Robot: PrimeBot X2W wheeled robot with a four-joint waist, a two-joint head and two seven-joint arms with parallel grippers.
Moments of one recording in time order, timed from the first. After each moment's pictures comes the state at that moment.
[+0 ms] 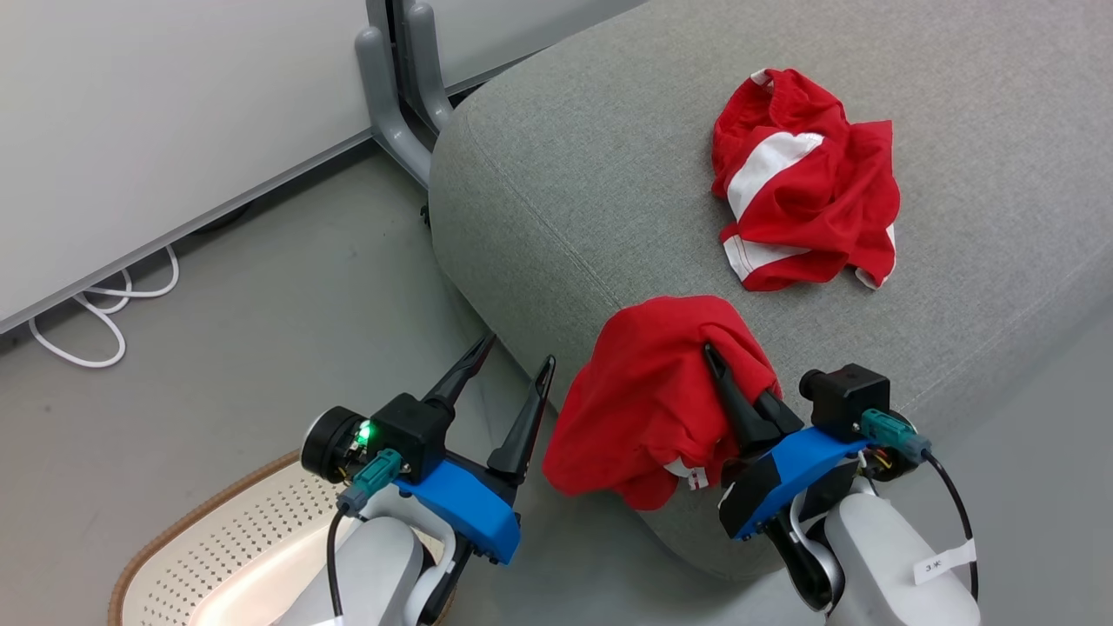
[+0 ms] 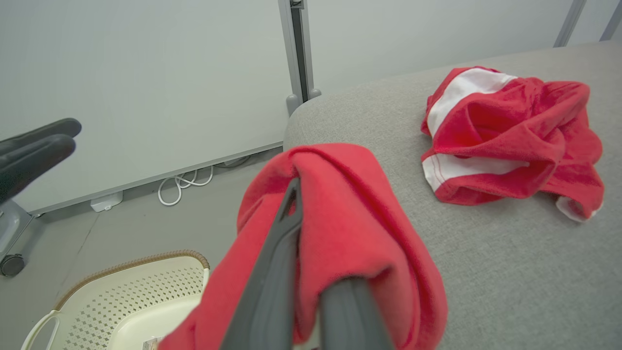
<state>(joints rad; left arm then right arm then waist) -0.38 0.13 -0.57 0.46 -0.37 -0.13 -0.26 -0.42 -0.05 0.30 0.59 0.29 0.13 -0.22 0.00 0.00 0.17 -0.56</state>
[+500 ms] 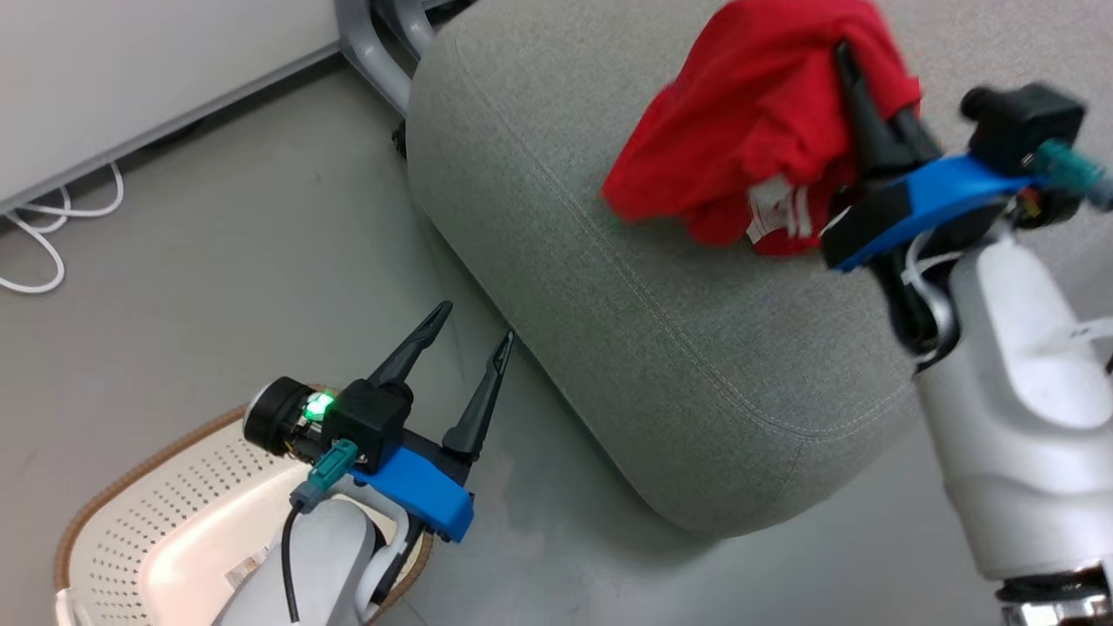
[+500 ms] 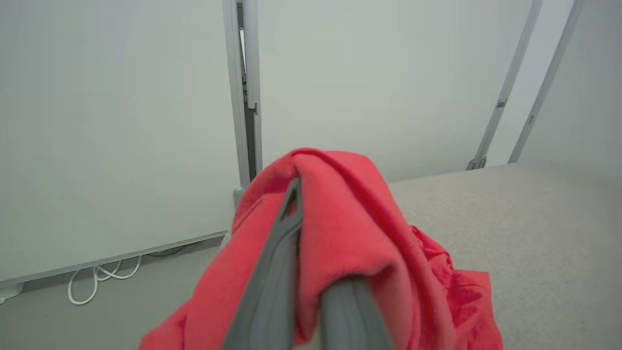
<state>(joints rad) -0.39 0.21 -0.53 0.38 -0.30 -0.13 -0.26 -0.79 -0.09 0.07 0.55 0.22 0.13 -0.12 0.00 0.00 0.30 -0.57</state>
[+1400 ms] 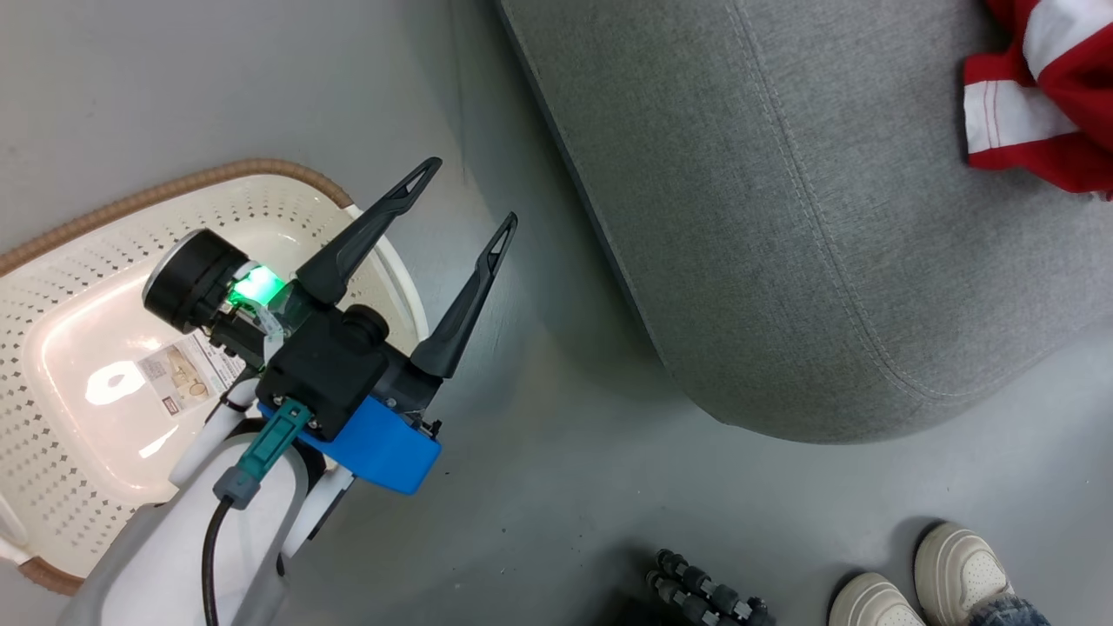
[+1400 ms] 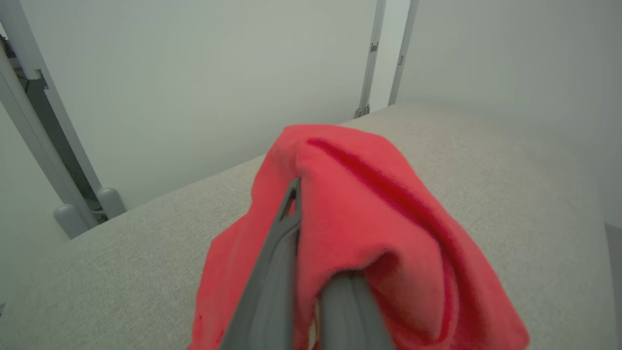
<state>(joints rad) -0.50 0.41 -0.55 -0.08 -0.19 -0.12 -0.09 -1.12 -0.28 -0.45 0.89 0.27 0.13 -0.22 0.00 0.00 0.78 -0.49</state>
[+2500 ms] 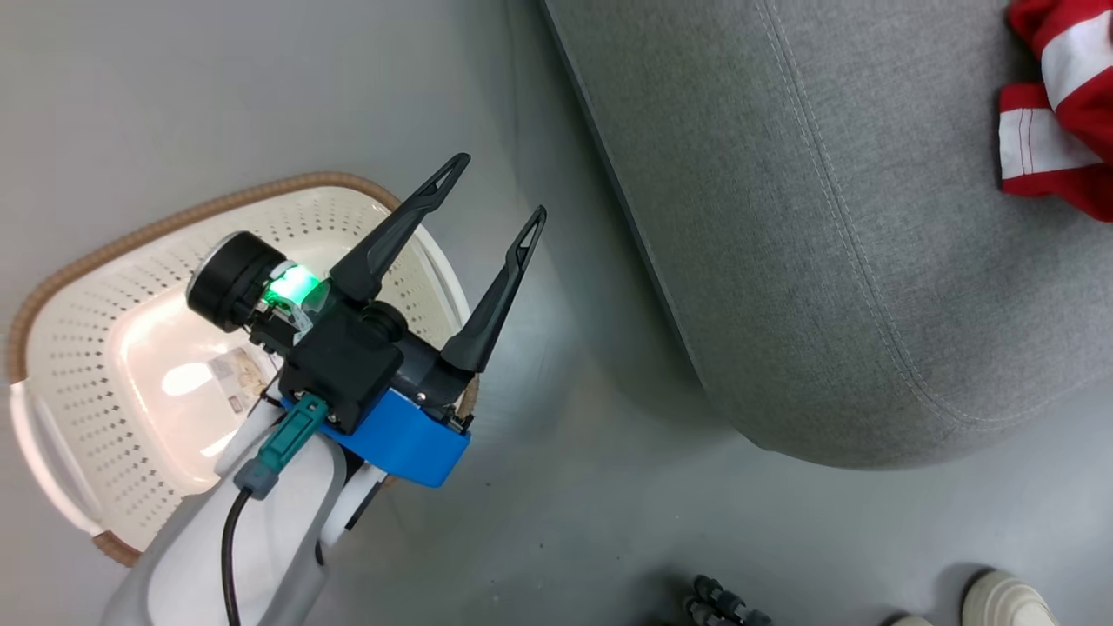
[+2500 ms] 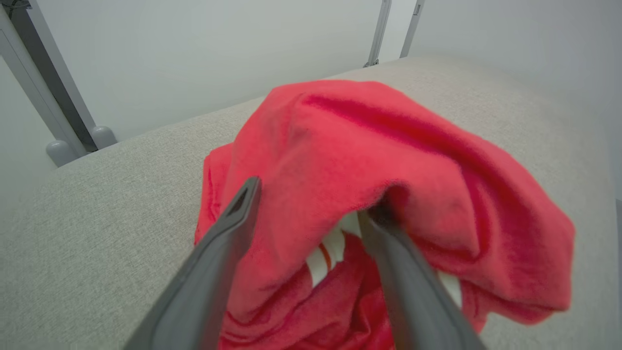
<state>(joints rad) -0.52 0.36 -0.57 -0.02 -0.24 -0.11 -0.17 -1.08 -0.29 -0.44 1.03 0.18 0.13 -0.26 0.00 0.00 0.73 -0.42</state>
